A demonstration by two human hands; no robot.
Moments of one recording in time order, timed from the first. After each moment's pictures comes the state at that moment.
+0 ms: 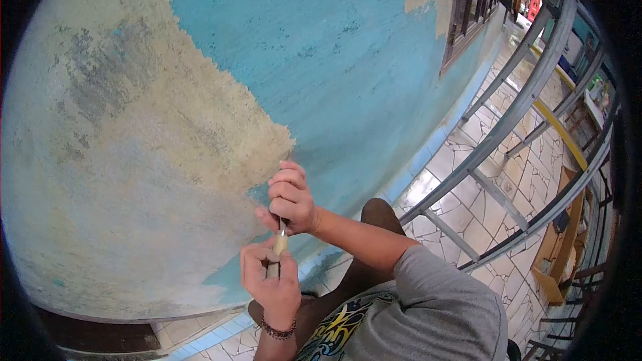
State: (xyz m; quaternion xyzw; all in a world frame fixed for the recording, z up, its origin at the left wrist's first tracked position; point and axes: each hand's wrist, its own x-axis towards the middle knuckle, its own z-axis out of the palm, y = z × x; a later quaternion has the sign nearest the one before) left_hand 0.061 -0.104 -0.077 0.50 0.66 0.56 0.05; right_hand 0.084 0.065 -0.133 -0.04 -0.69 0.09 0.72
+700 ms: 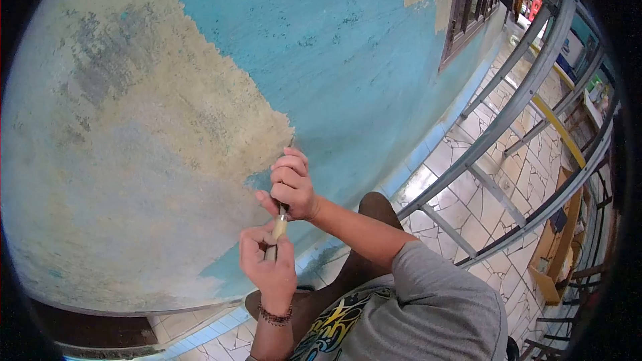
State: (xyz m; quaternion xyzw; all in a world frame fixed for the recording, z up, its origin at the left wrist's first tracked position) left_hand 0.058 -0.103 -0.089 0.48 0.65 0.58 0.07; right_hand 0.085 0.062 -0.139 -0.06 -0.69 0.09 0.71
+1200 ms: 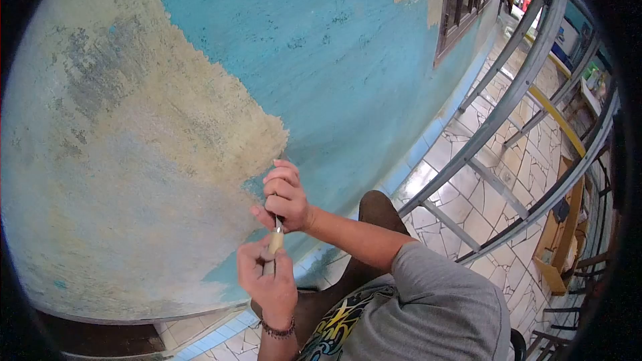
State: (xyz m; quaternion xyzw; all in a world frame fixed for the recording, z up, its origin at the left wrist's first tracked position) left_hand 0.058 -0.111 -0.085 0.47 0.66 0.58 0.09; right_hand 0.078 0.050 -0.142 -0.05 -0.68 0.12 0.73
